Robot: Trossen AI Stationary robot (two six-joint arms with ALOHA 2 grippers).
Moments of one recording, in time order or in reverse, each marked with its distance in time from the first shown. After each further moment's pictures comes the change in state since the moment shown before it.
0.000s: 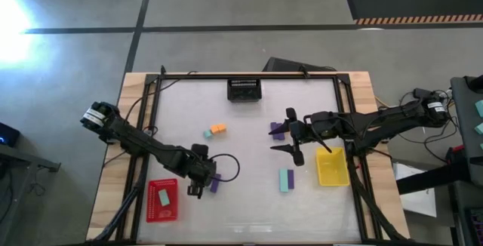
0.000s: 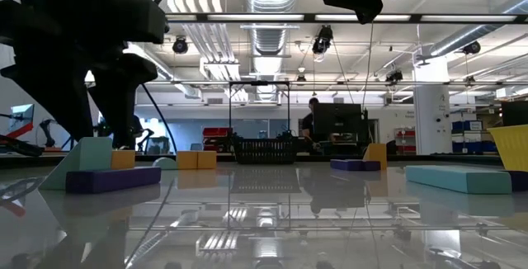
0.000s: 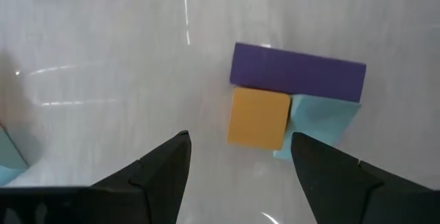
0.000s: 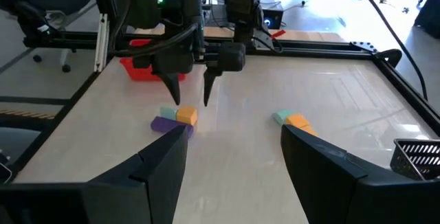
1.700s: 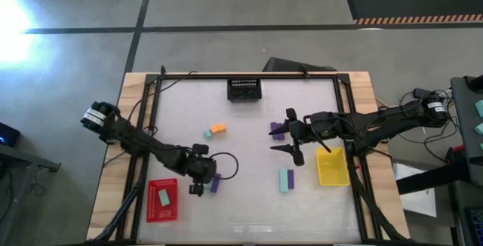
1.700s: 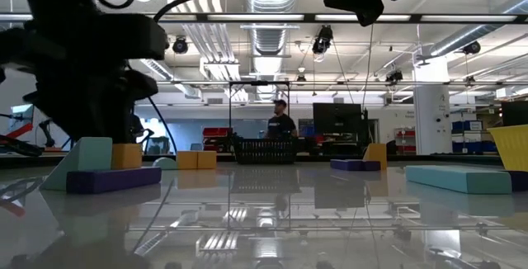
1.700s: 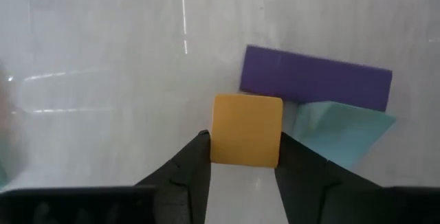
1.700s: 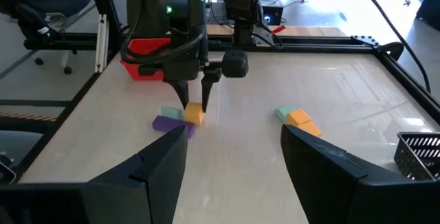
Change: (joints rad) left arm 0.027 0.000 -0.074 0.119 0.003 0.010; right arm 0.000 0.000 -0.004 -0.003 0.000 0.025
